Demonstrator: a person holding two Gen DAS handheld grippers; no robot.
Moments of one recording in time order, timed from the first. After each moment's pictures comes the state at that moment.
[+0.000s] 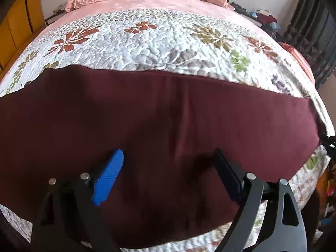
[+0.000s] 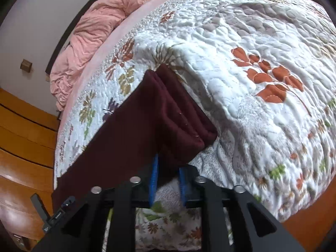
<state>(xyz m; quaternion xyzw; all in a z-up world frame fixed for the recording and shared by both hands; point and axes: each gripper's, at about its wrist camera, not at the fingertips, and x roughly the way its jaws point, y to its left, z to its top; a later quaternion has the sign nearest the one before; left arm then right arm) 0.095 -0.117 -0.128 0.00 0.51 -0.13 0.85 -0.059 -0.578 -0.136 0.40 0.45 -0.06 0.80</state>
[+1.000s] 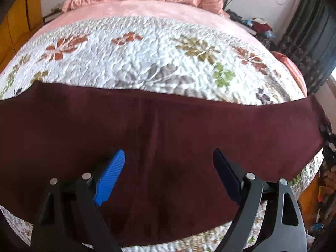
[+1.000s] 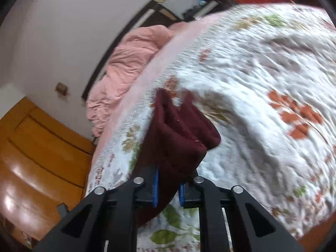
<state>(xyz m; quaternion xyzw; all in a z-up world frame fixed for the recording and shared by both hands) 0.106 -0.136 -0.118 -0.03 0.50 -0.13 0.85 -0.057 -0.580 -0.108 0.45 0.31 -0.01 0.83</state>
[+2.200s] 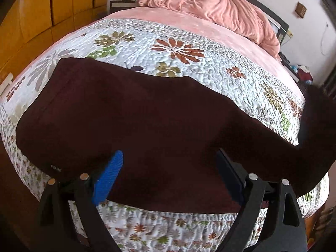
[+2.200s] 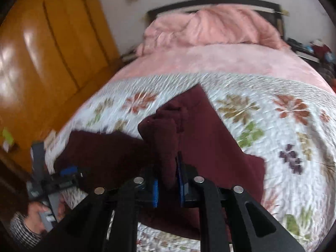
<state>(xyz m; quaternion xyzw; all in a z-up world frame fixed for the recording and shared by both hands) 0.064 0.083 -0.080 -0.13 0.47 0.02 0.88 0.039 -0.208 0.007 0.07 0.41 0.17 0.89</state>
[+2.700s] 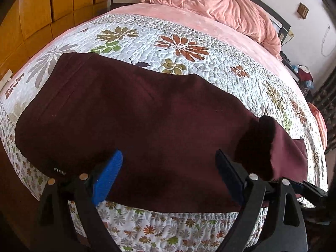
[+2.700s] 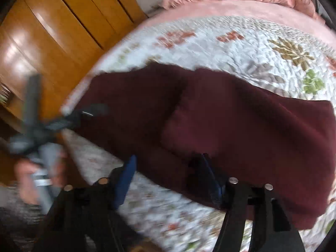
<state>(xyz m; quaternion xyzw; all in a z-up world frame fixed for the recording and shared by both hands) 0.067 0.096 -0.086 -0.13 0.48 0.02 0.87 0.018 -0.160 -0.075 0.10 0.50 0.28 0.81</state>
